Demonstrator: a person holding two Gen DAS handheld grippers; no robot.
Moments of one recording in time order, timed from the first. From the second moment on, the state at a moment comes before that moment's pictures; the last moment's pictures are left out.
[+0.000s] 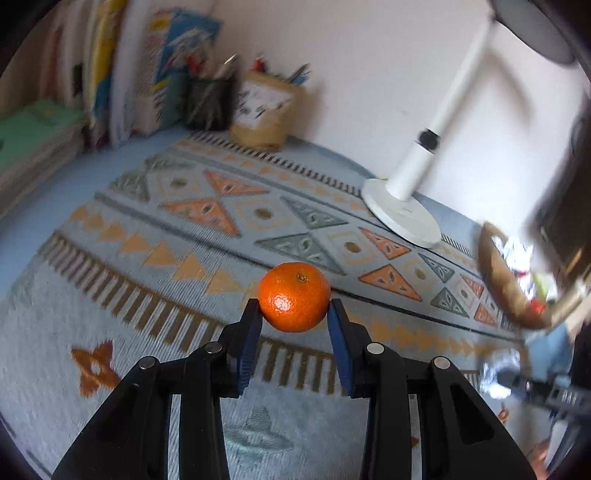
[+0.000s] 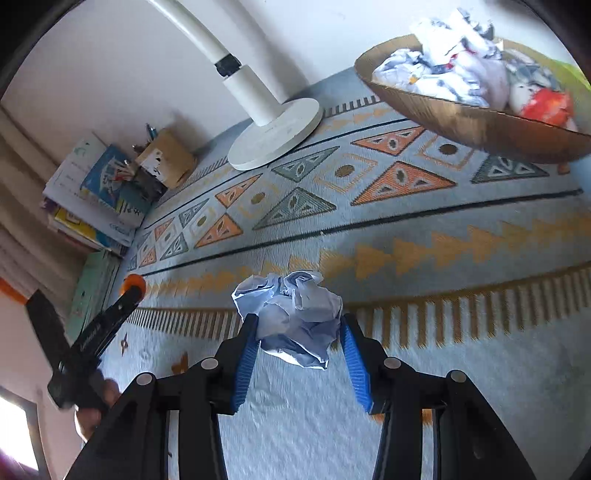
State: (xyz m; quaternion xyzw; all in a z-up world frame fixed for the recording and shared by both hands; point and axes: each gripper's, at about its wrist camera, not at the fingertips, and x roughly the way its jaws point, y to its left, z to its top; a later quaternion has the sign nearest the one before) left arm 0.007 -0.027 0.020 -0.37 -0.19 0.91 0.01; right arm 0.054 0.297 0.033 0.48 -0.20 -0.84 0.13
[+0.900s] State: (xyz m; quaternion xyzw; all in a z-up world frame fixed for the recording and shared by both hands) left arm 0.010 0.003 0.024 -0.37 -0.10 0.92 0.04; right arm 0.063 0.245 0.026 0.45 0.01 -0.89 0.08
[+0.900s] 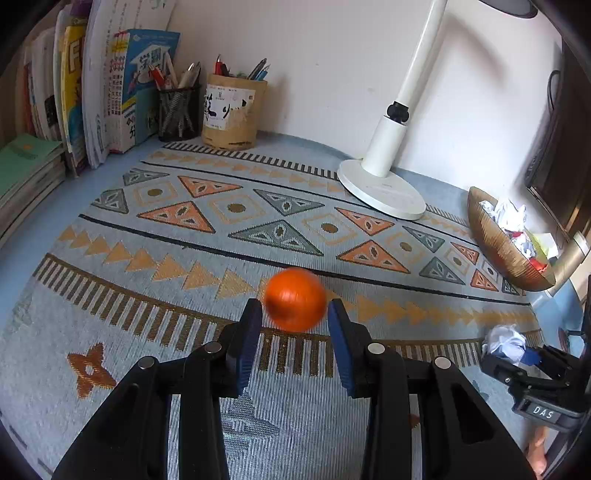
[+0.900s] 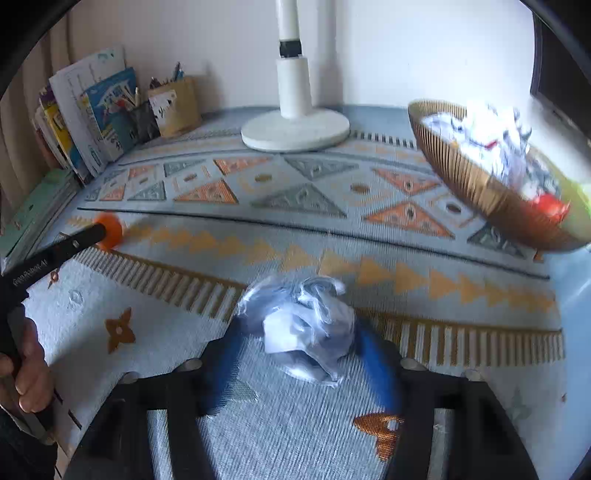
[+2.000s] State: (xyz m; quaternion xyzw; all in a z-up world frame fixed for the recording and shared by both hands) left arm -0.051 0.064 0.017 -0.41 0.03 0.91 0.07; right arm 0.079 0.398 0.035 0.40 -0.20 -0.89 0.04
